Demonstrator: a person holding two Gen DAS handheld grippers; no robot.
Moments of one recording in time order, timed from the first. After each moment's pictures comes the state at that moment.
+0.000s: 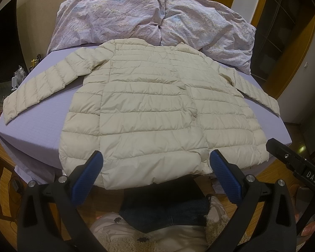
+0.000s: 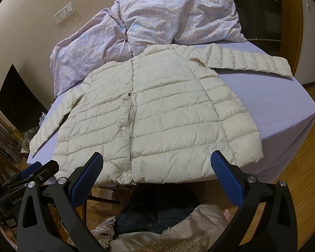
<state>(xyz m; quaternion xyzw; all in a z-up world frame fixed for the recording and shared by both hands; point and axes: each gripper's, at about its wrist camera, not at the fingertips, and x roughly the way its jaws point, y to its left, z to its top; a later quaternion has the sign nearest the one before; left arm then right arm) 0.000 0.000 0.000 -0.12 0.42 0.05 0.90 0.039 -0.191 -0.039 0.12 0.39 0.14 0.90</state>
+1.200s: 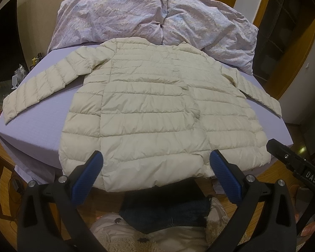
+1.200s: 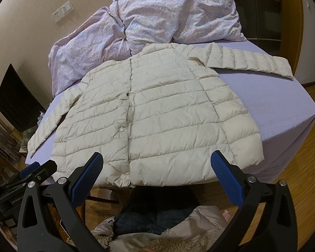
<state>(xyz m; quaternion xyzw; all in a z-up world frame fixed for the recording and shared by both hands) 0.006 0.001 0.000 -0.12 0.42 0.06 0.90 0.047 -0.190 -0.037 0.11 0.39 0.14 0.90</state>
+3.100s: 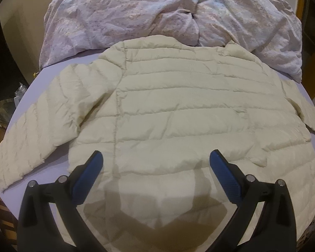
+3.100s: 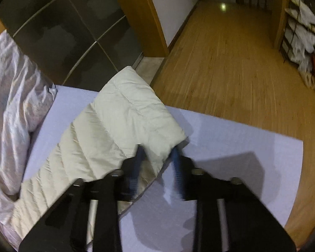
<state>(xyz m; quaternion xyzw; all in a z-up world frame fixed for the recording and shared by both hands) 0.223 0.089 -0.055 -0.06 0.47 0.13 0.87 0.341 -0.529 -0.145 0.37 0.39 -0.30 0.79</state>
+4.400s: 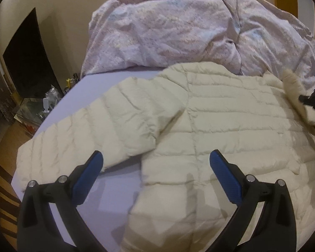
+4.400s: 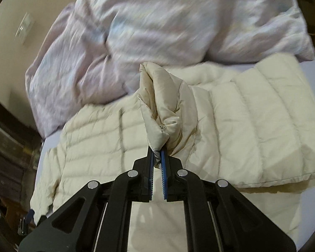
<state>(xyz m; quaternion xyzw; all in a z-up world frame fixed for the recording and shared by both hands) 0.173 0.161 -0.036 -0.05 0.38 0.23 0.89 0.391 -0.121 -0.065 0.15 0.44 0.22 0.86</state>
